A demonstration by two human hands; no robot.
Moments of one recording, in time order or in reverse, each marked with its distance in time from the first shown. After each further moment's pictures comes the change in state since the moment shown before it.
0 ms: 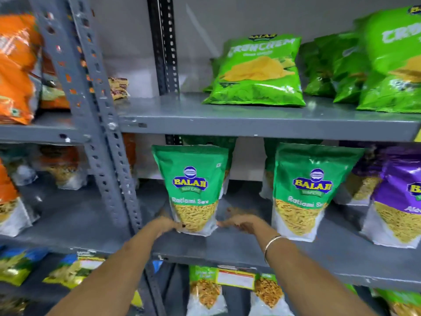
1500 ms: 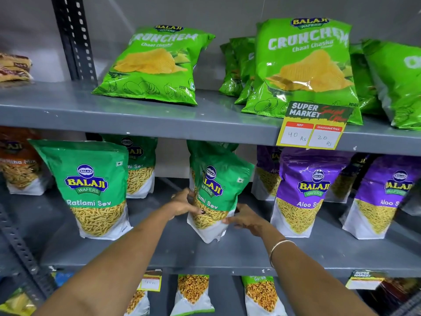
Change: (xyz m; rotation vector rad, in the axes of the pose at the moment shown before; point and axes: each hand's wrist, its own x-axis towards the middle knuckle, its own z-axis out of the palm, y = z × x) left_hand -0.047 0.173 0.210 0.193 -0.166 0.428; right_hand -0.078 0.141 -0.192 0.215 0.215 -0.100
